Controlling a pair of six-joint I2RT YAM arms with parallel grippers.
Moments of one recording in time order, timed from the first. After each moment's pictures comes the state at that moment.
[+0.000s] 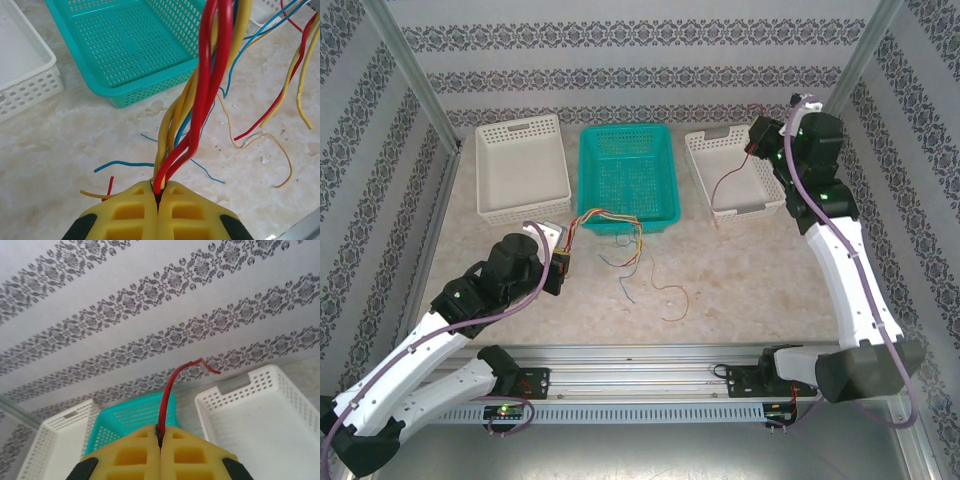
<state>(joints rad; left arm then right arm) -0.65 0.75 0.85 -0.72 -0.12 -0.21 0.10 1.27 1.39 -0.31 -0.11 0.46</state>
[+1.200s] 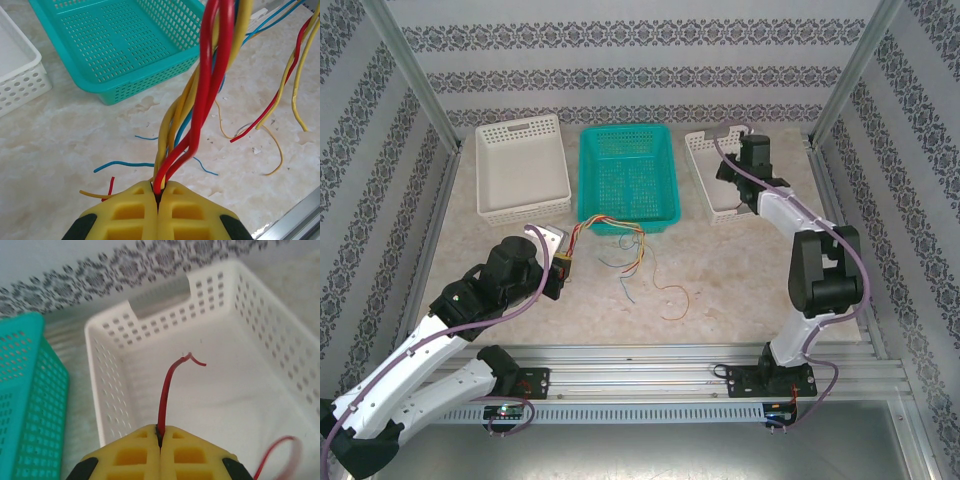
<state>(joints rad) -0.65 0.73 0.83 -0.72 -0.07 -0.18 0.10 1.77 1.24 -0.05 0.04 0.36</state>
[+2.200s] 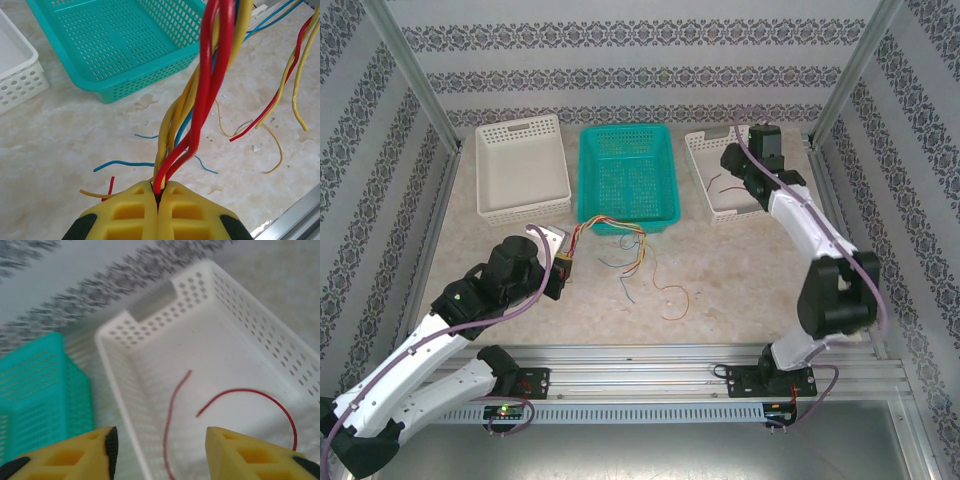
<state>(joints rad) -0.65 0.74 0.83 -0.72 -0.06 -0.18 0.14 1.57 1.31 -0.30 0.05 0.52</state>
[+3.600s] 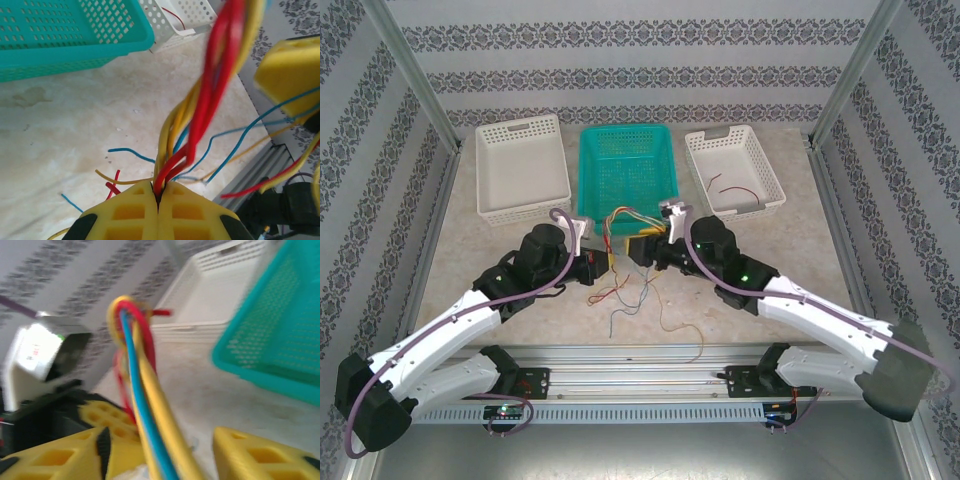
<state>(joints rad) -0.65 0.96 0.75 -0.32 0.23 -0.58 0.83 1.07 0.79 -0.01 -0.09 0.54</state>
